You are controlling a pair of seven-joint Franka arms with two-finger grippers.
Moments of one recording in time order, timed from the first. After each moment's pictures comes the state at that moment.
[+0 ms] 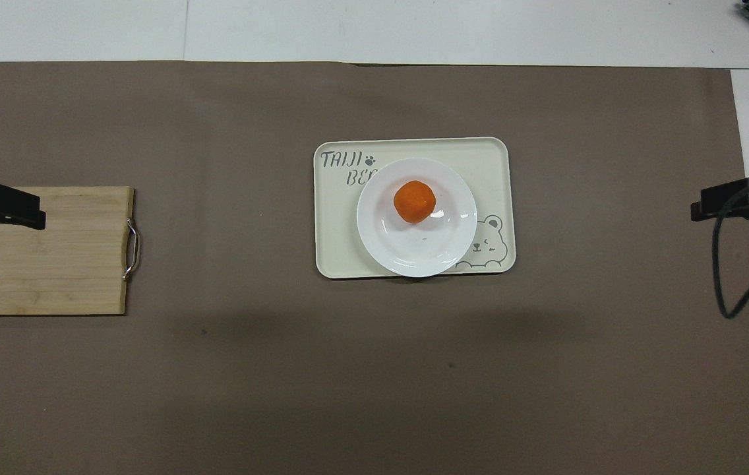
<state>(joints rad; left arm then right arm) -0.03 -0.01 0.00 -1.58 0.00 1.55 -0.05 0.08 -0.01 -0.15 -1.56 0.03 1.56 0.03</state>
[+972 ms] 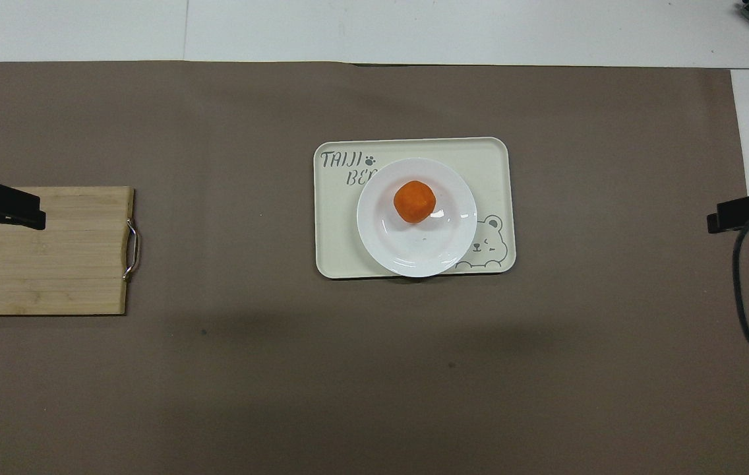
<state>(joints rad) -0.03 -0.01 0.00 -1.58 0.00 1.55 -0.05 0.09 -0.04 -0.14 -1.56 0.01 1.54 -0.05</state>
